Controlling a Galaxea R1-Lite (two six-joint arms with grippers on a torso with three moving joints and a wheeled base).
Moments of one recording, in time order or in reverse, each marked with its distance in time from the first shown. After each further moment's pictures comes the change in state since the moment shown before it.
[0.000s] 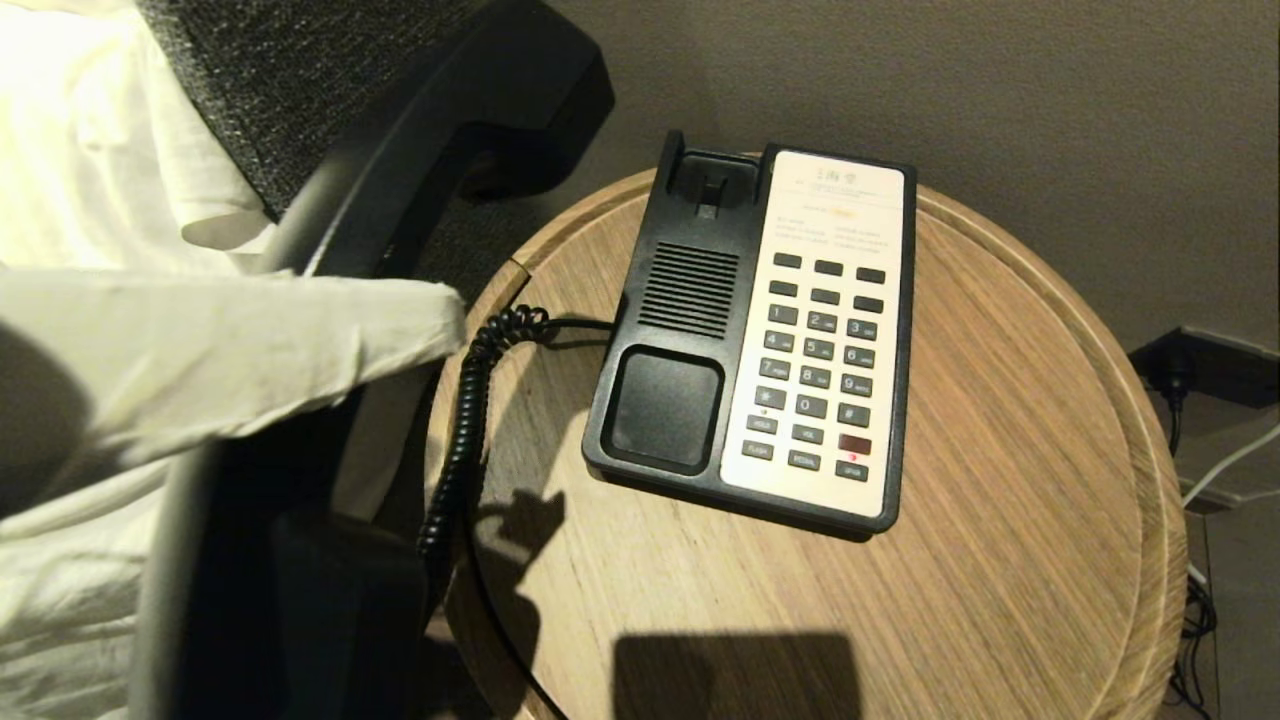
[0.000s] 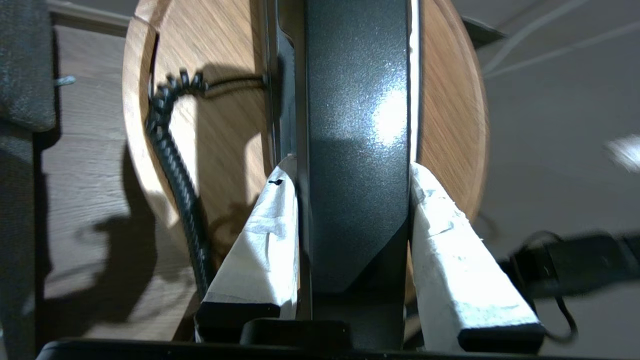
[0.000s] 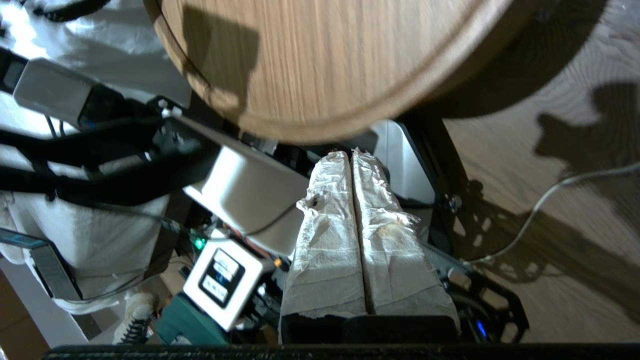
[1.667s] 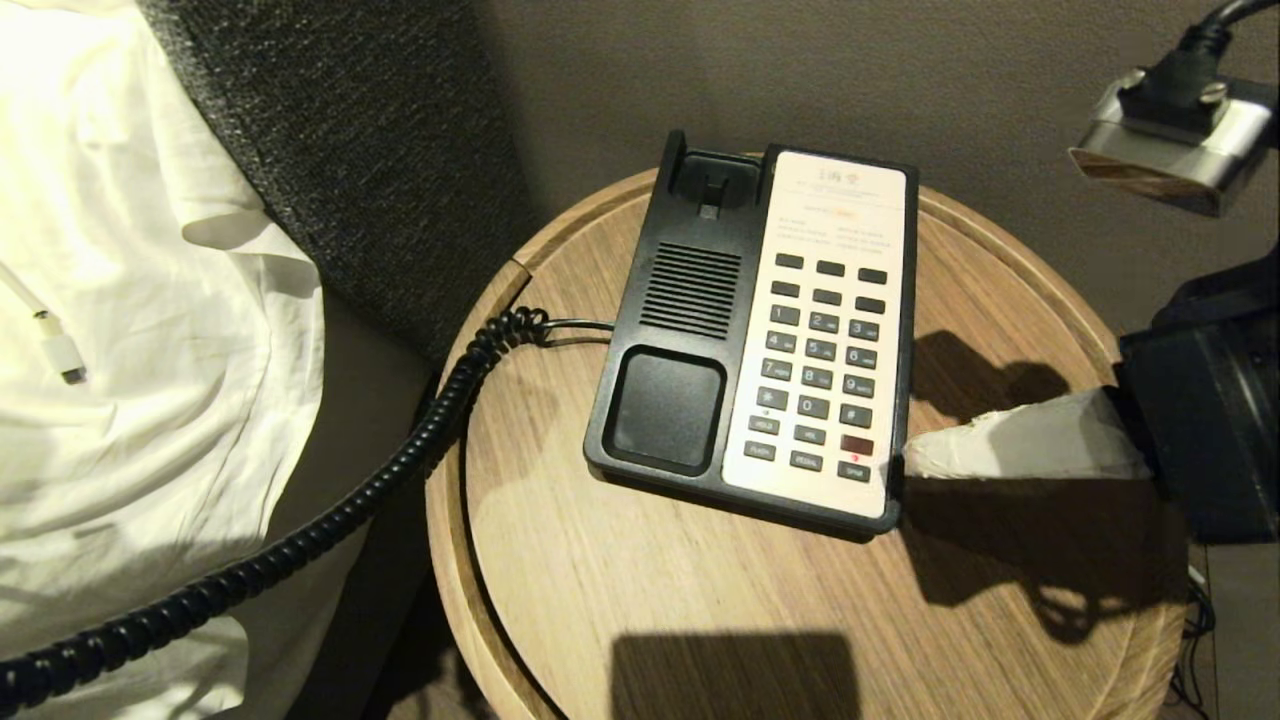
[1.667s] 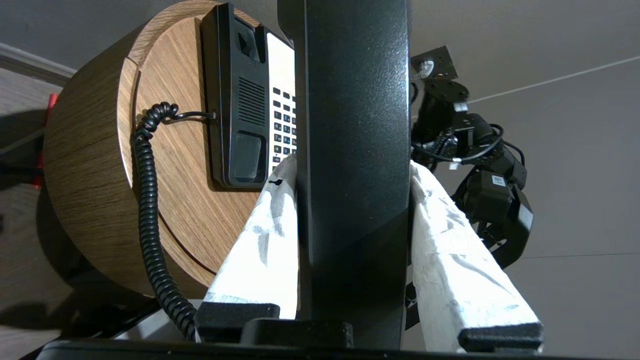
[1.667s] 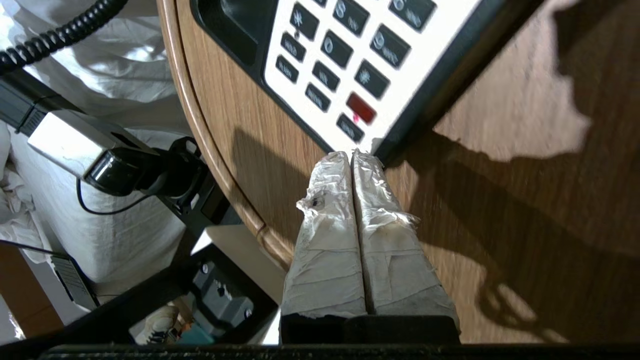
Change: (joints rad) left arm -0.369 -0.483 0.183 -0.176 0.121 -0.014; right arm 0.001 0.463 -0.002 -0.434 0.087 -0.018
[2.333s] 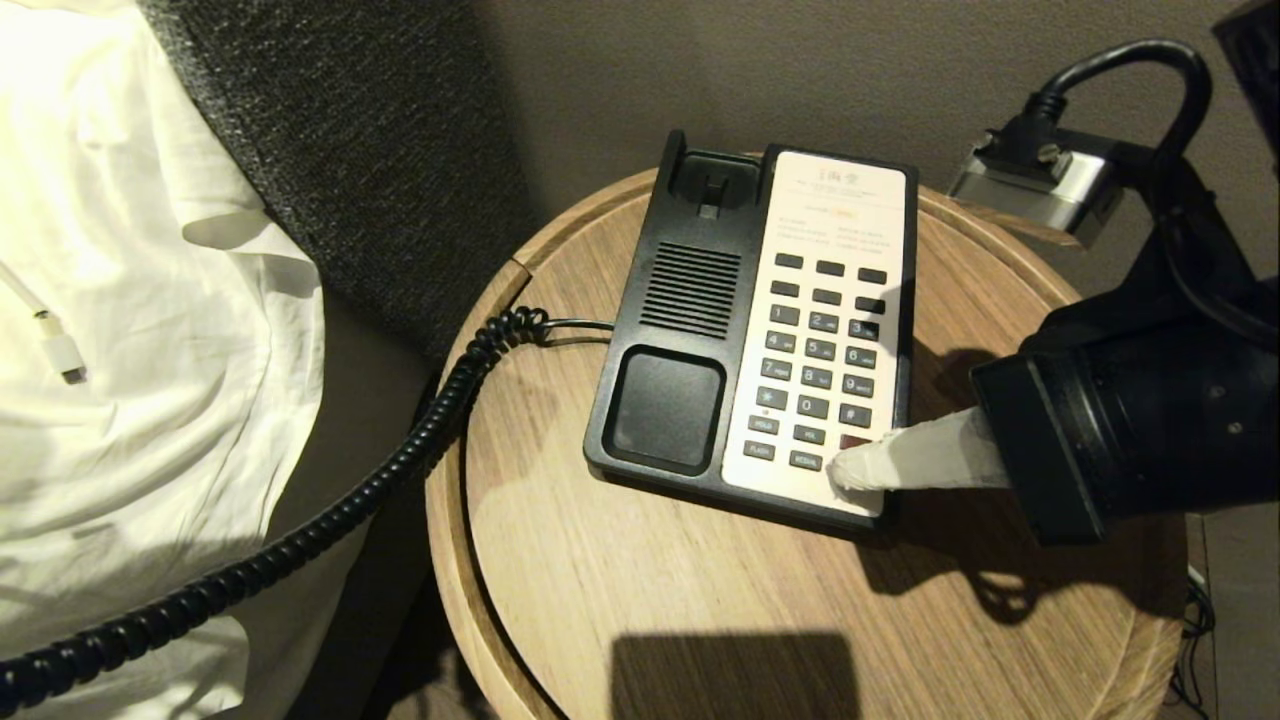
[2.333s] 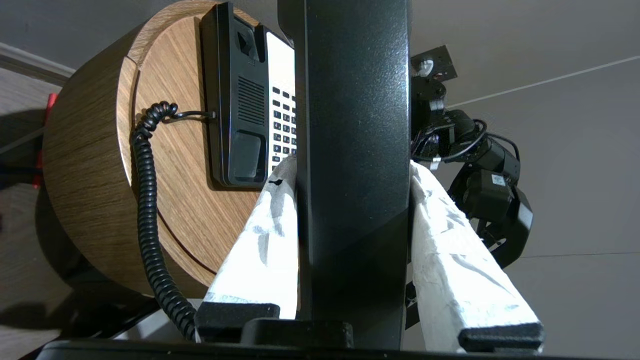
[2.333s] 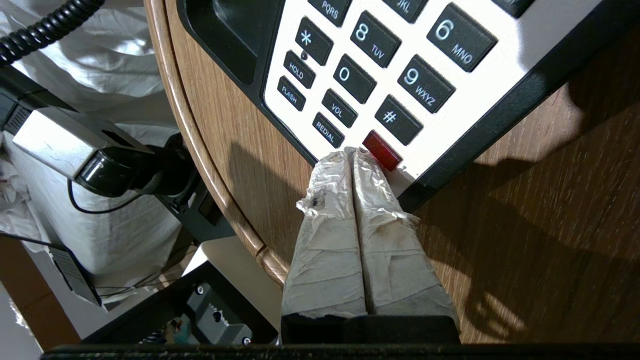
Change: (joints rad) left arm 0.000 -0.001 0.002 0.000 -0.002 -0.001; right arm -0.002 0.088 -0.007 -0.038 0.000 -0.009
